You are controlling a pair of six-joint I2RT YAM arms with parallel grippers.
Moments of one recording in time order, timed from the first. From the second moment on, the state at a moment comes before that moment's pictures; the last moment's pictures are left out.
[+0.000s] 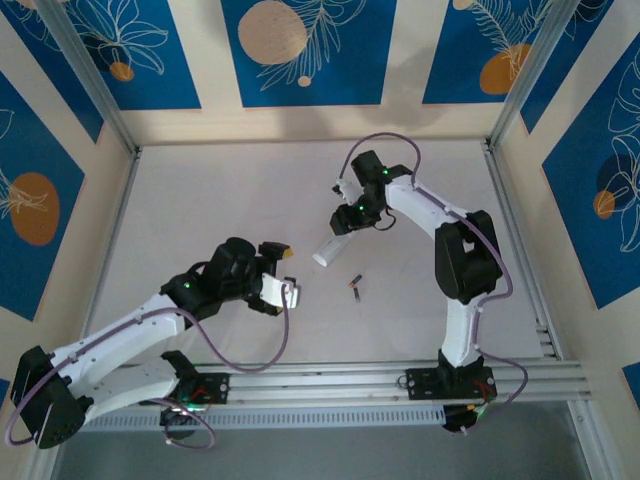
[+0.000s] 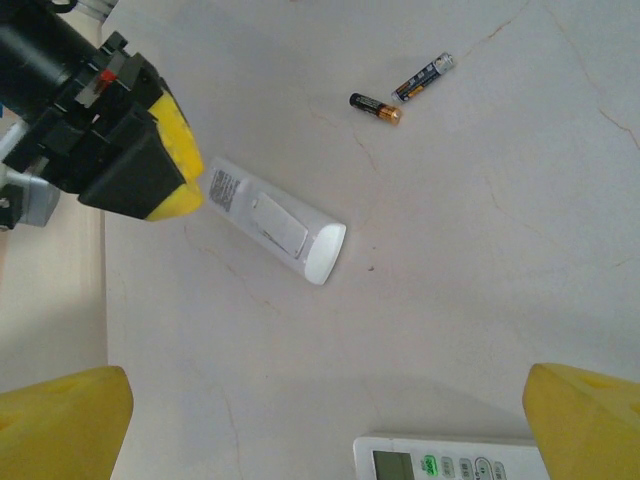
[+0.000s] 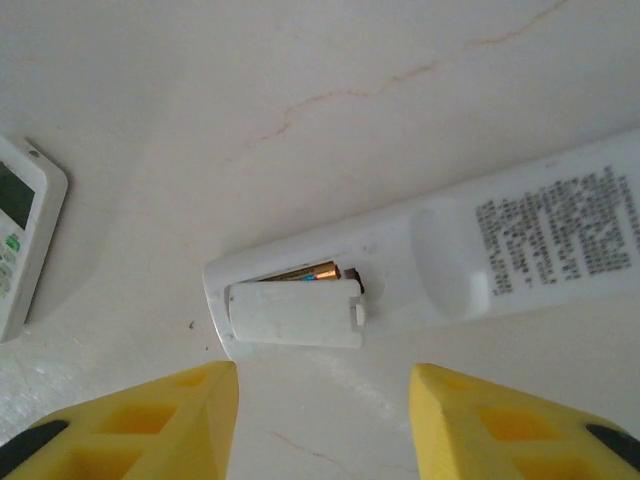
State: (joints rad) left arm -0.78 0.98 0.71 -0.38 0.14 1.13; right arm 0.43 1.94 1.54 -0.86 -0.37 0.00
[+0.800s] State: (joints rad) left arm -0.78 0.98 0.70 -0.38 0.14 1.13; right arm 0.45 1.99 1.45 -0.72 -0.35 0.11
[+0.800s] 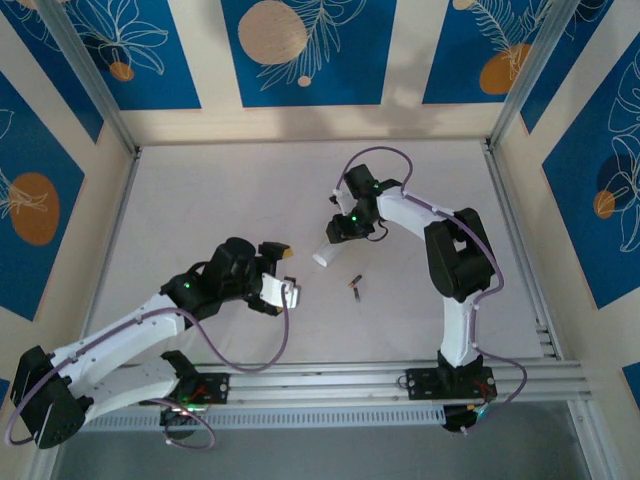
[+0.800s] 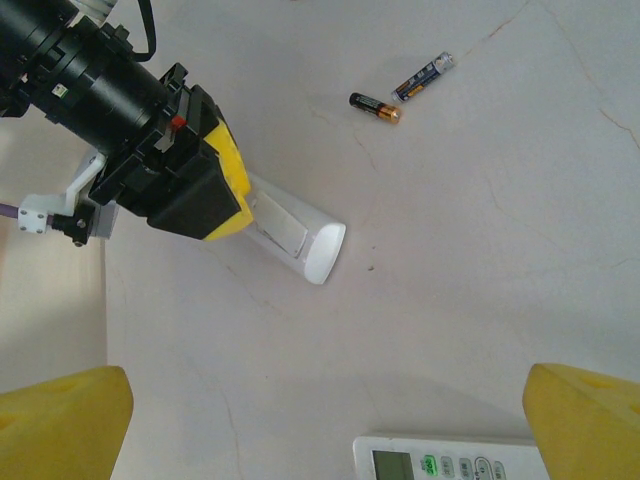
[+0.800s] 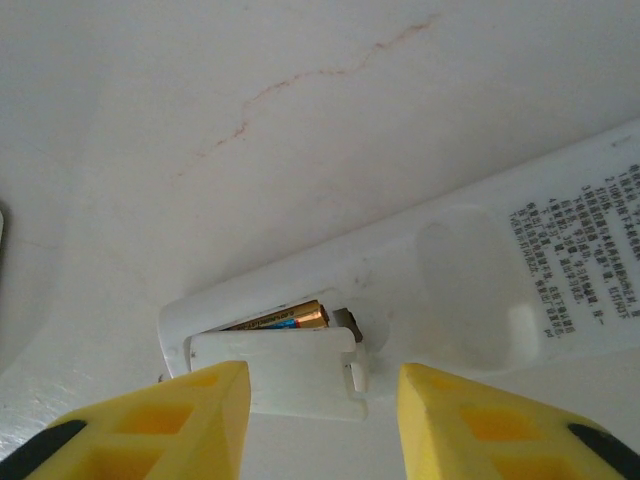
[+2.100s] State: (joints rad) left arm -0.78 0.98 0.70 -0.38 0.14 1.13; right arm 0.47 2.04 1.48 -0.74 -0.37 0.11
